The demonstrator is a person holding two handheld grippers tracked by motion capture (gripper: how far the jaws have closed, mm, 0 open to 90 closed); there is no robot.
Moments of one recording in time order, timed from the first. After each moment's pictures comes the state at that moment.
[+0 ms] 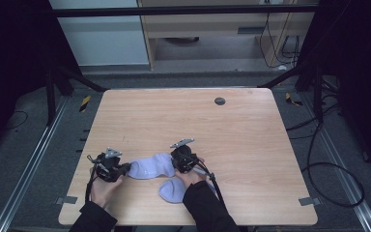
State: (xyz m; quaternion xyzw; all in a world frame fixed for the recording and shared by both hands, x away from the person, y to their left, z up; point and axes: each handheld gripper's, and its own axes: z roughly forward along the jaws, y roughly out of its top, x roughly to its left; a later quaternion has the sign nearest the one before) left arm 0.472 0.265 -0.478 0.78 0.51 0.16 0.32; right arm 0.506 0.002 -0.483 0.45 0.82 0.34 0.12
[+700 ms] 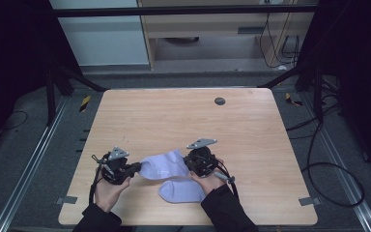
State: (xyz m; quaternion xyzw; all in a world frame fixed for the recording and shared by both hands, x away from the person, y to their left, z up) left arm 0.450 0.228 -0.444 0.79 0.46 0.14 0.37; right arm 0.467 -0.053 -0.431 0.42 0.81 0.38 0.13
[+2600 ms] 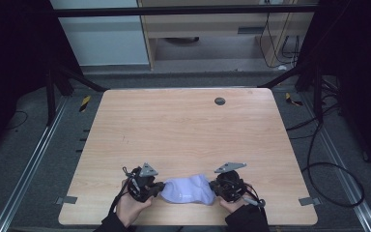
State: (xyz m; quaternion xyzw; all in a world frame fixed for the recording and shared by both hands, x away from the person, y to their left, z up) left arm 0.421 0.165 -0.471 0.85 0.40 0.08 0.33; right arm 0.410 -0.122 -0.460 0.46 0.82 0.33 0.09
